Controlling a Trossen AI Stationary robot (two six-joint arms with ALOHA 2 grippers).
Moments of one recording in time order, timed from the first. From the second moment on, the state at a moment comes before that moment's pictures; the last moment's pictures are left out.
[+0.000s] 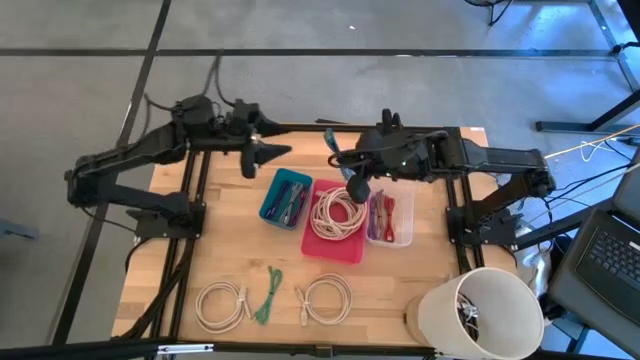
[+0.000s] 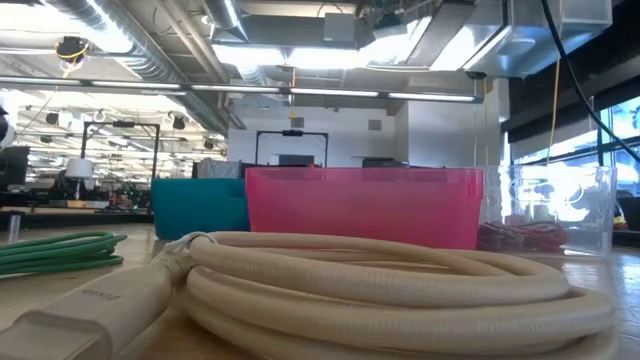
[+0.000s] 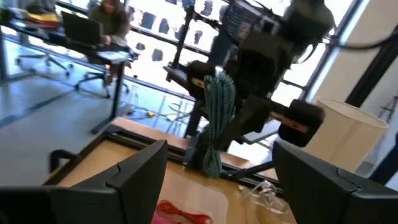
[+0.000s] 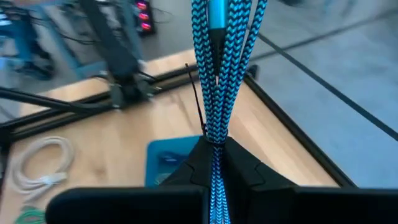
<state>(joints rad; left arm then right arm) 0.30 1.05 1.21 -0.20 0.21 -0.31 0.08 1.49 1.69 -0.73 0.38 0.30</state>
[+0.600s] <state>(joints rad) 0.25 1.30 1.21 0.23 0.33 -0.41 0.07 1.48 1.69 -0.65 0.28 0.20</state>
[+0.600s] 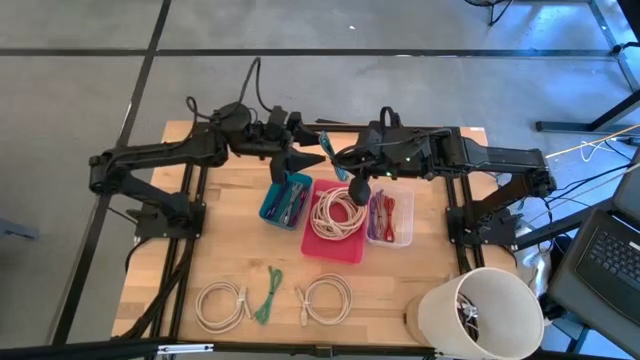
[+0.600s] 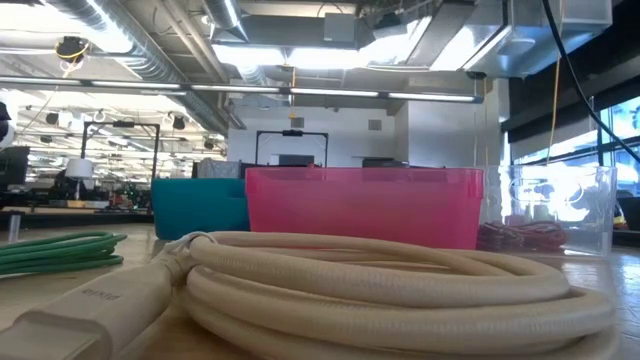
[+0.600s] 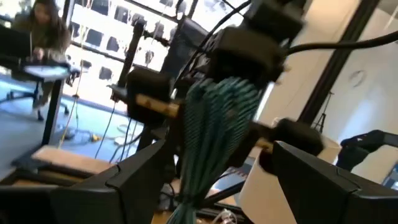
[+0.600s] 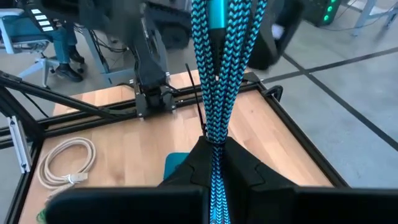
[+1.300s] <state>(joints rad) 0.24 1.33 1.21 0.24 0.36 -0.42 0.07 1.48 1.69 -0.59 0.28 0.20</state>
